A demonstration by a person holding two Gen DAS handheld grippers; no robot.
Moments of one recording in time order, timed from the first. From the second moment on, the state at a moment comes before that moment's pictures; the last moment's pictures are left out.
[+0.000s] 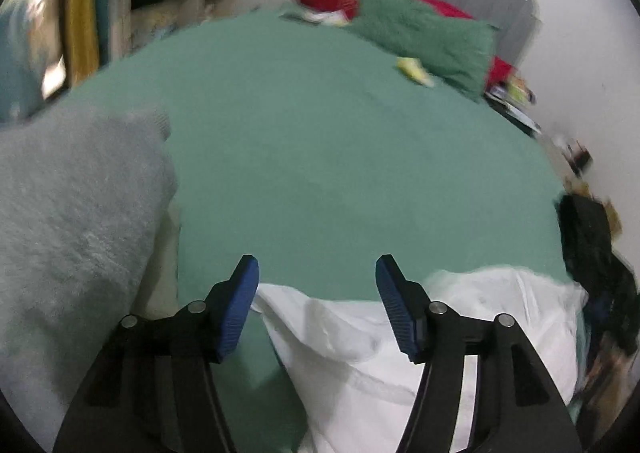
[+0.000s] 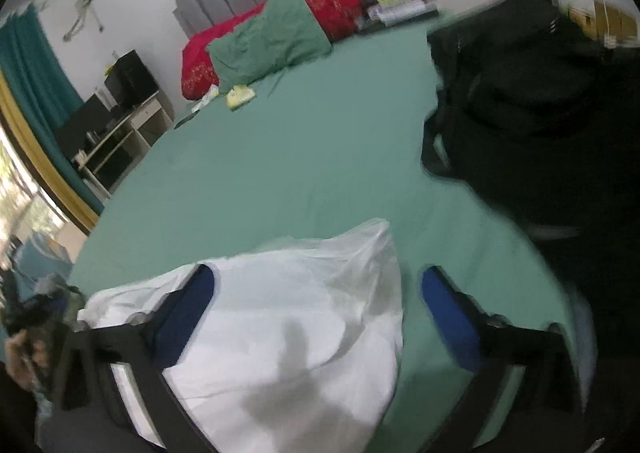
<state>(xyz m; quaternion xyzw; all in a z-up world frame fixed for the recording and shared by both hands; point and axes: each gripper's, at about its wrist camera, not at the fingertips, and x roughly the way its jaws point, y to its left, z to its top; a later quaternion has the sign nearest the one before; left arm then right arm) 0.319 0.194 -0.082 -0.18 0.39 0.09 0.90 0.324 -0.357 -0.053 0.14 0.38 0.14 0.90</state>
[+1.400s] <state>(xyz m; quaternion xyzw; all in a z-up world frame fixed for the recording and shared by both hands) 0.443 0.066 -0.145 0.14 0.53 0.00 0.84 0.361 -0.298 -0.083 0.07 0.41 0.17 0.90</state>
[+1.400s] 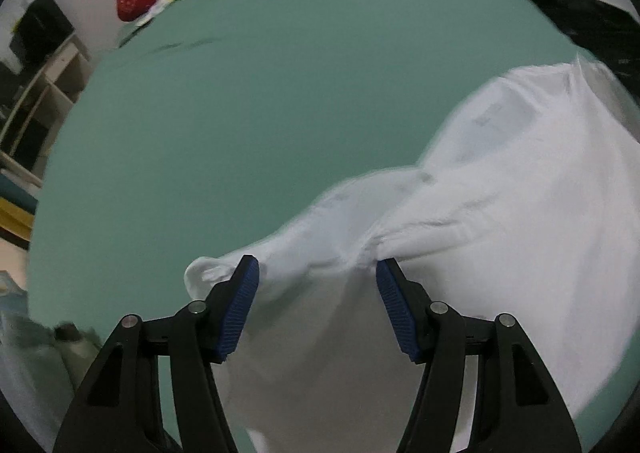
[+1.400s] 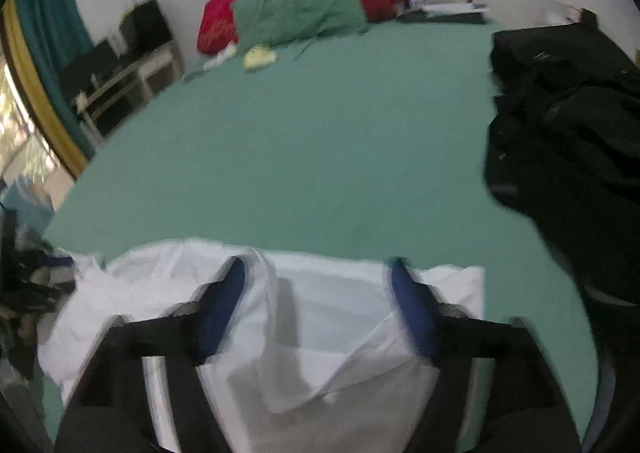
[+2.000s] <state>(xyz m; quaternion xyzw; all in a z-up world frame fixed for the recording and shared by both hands) 0.420 0.082 -0.115 0.07 0.52 -0.02 0.85 0.328 -0.302 -0.085 -0.06 0.47 0.30 0.83</state>
